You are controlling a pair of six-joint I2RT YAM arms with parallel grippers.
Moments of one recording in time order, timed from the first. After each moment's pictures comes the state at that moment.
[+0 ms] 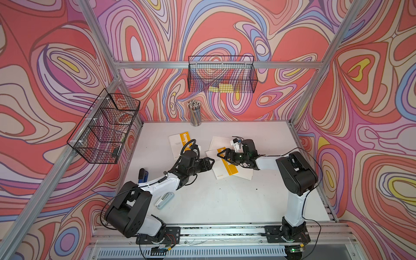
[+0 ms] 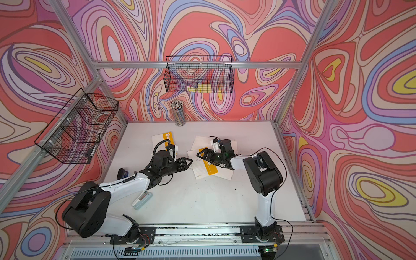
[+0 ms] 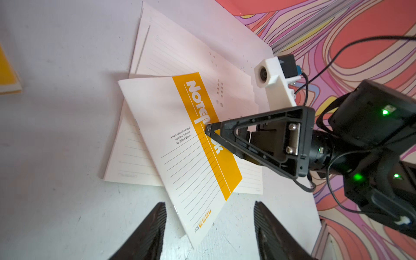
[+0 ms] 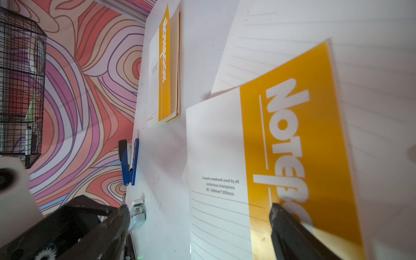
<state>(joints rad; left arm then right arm) -0.50 1.48 0.65 0.30 0.30 -0.80 0.39 1.96 1.00 0.35 -0.68 0.73</state>
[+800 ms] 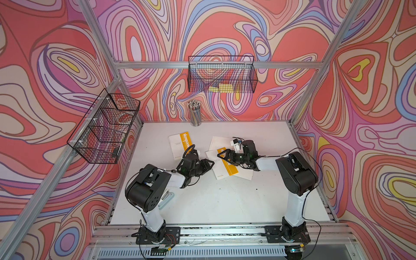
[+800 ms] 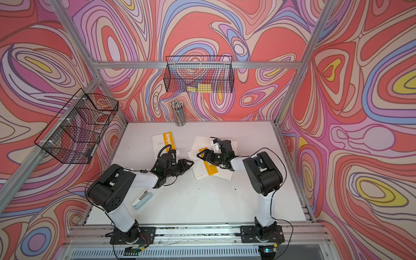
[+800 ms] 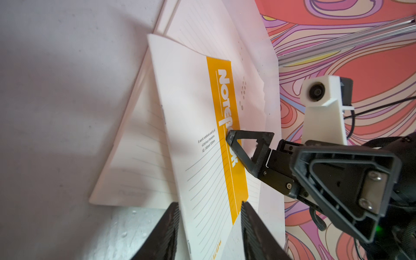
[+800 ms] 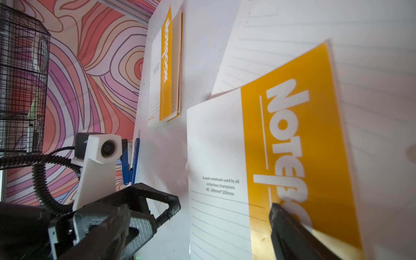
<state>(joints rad) -0.47 1.75 0.63 0.61 0.37 -1.03 0.39 1.96 0.98 0.38 -0.68 0.73</state>
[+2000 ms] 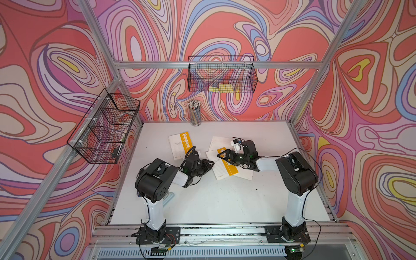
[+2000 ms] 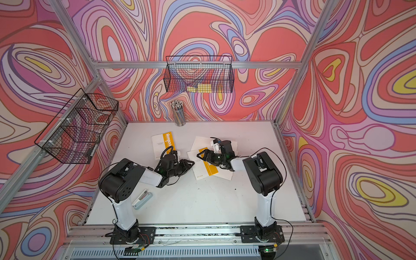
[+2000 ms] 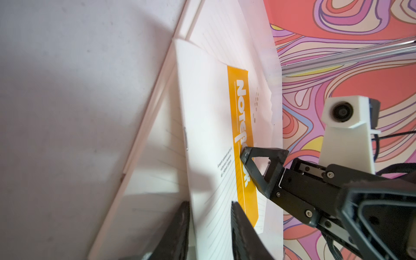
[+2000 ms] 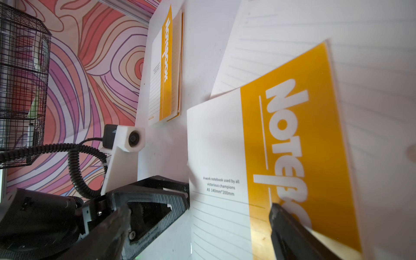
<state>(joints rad) -0.47 1.89 0.66 0.75 0.36 -1.10 0.39 1.96 0.97 0.39 -0.68 0.73</state>
